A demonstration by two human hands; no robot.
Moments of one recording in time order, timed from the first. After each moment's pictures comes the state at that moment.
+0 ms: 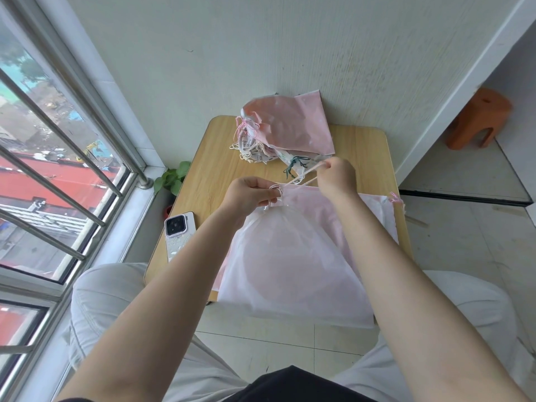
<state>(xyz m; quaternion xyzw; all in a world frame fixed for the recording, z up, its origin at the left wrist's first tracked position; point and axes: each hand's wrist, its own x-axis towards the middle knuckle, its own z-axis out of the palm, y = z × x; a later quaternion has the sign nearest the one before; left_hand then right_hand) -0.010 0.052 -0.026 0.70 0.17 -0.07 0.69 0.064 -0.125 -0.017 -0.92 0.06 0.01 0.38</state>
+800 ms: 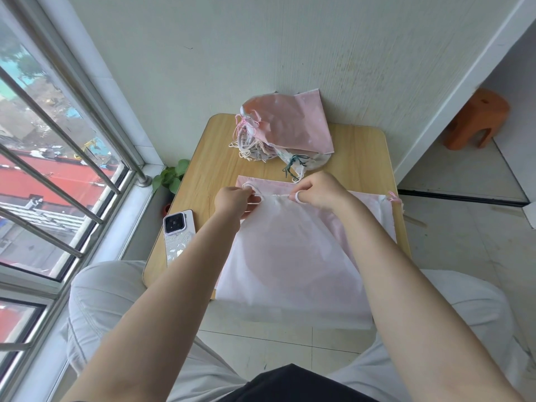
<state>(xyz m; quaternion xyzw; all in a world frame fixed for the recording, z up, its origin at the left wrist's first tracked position) -0.010 0.059 -0.048 0.65 0.37 -0.03 0.67 0.042 -0.126 -0.014 -0.90 -0.10 0.22 0.37</state>
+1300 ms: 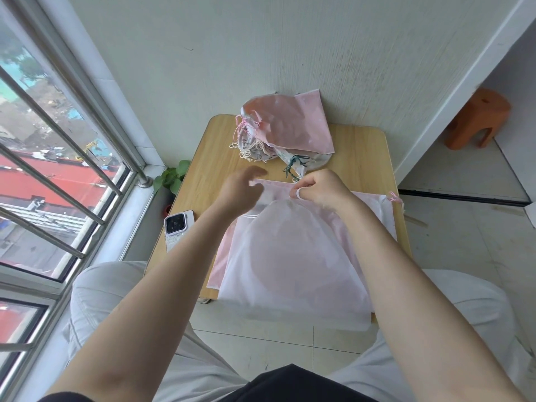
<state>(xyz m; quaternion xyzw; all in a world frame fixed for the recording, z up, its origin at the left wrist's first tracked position) -0.006 0.064 -0.023 0.91 0.09 0.00 0.40 0.042 -0.129 -0.014 -0.88 -0.09 0.19 0.42</state>
